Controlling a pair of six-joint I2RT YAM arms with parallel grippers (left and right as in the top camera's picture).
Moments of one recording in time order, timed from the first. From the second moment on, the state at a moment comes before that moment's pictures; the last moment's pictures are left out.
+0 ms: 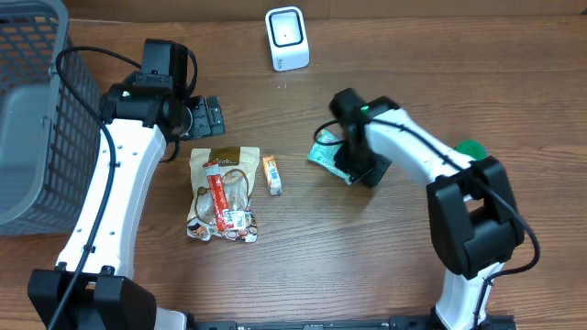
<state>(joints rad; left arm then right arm) -0.11 1.62 1.52 -1.07 -0.10 -0.32 0.40 2.01 1.44 -1.05 -0.01 0.98</state>
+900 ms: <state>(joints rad) -0.11 1.62 1.52 -1.07 -0.10 -0.32 0.29 2.01 1.44 -0.93 -0.25 0.71</state>
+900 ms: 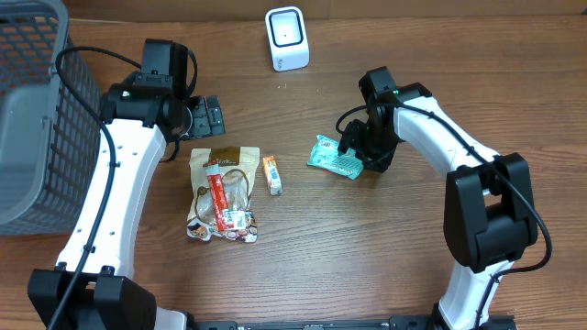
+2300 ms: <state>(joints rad) -0.11 1.62 1.52 -1.07 -0.10 -0.32 0.29 2.01 1.33 -0.74 -0.28 0.73</state>
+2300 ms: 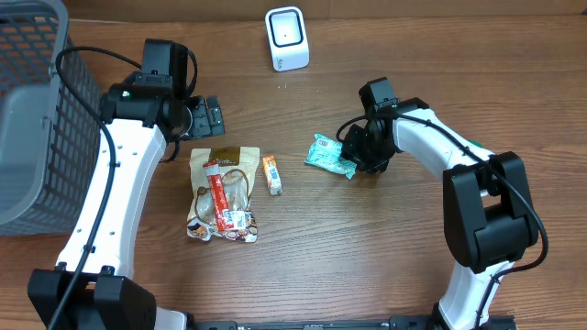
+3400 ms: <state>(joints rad) -0.11 1.62 1.52 -1.07 -0.10 -0.32 0.25 1.85 1.30 -0.61 -0.46 0.32</state>
